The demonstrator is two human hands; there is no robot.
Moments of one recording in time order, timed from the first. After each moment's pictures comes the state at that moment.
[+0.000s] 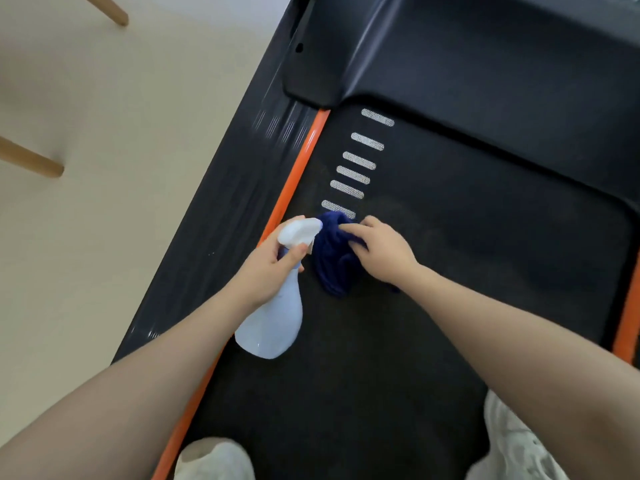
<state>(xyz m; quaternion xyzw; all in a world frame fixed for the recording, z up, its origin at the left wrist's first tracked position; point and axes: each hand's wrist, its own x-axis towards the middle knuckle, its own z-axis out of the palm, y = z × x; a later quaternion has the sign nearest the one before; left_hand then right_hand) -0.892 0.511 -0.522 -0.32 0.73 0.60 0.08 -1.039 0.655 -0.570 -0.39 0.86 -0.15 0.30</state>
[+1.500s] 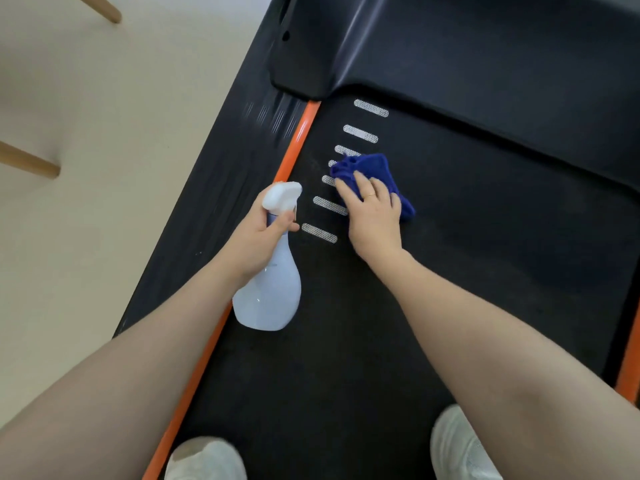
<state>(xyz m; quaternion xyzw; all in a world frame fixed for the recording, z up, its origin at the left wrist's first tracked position) -0.922 0.498 -0.525 -0.34 0.73 0.59 0.07 -1.050 0.630 -0.584 -0.35 0.92 -0.08 0.15</state>
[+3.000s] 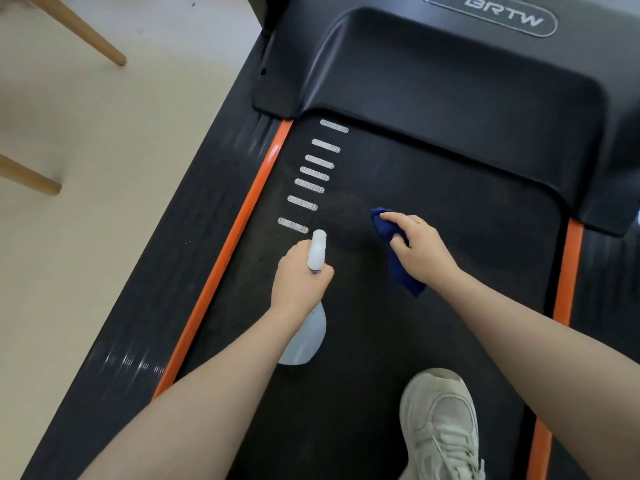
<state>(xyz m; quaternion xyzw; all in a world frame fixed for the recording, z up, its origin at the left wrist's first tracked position) -0.911 0.630 -0.499 -0.41 0.78 0.46 0.04 -1.059 0.771 -0.516 -0.25 0.89 -0.25 0.27</state>
